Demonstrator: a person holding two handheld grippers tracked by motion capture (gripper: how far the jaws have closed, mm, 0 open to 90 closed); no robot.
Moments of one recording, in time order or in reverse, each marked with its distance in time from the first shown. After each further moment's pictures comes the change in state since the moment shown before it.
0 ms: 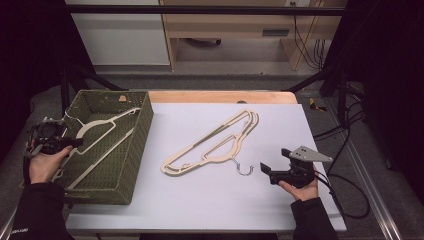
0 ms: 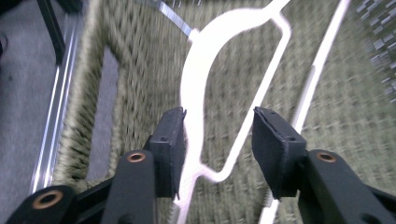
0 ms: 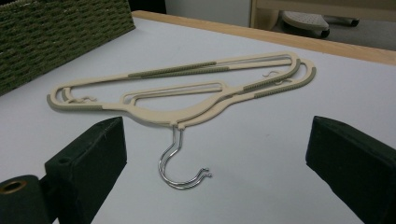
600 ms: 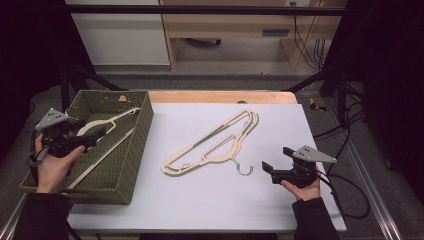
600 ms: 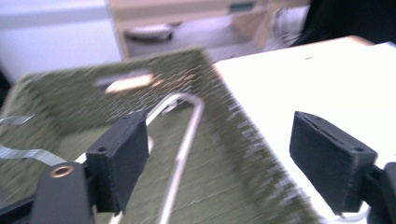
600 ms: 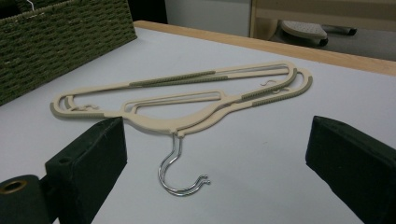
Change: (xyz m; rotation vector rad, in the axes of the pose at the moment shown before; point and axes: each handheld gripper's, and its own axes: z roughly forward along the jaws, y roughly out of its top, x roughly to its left) left arm -0.083 0.015 -0.068 -0.412 -0.277 0.121; right arm -0.002 0.002 -0.005 -0.037 0.006 -0.001
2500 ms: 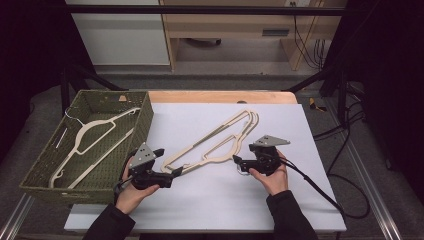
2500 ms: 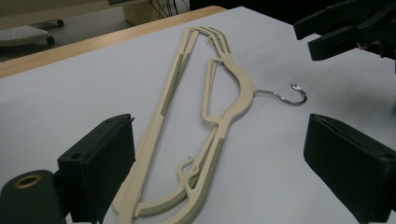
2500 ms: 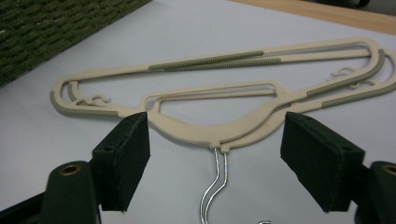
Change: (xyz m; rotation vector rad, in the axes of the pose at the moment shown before) left arm -0.153 -0.067 0.075 0.032 -0.352 0.136; right arm 0.039 0.017 0.084 0.181 0.048 0.002
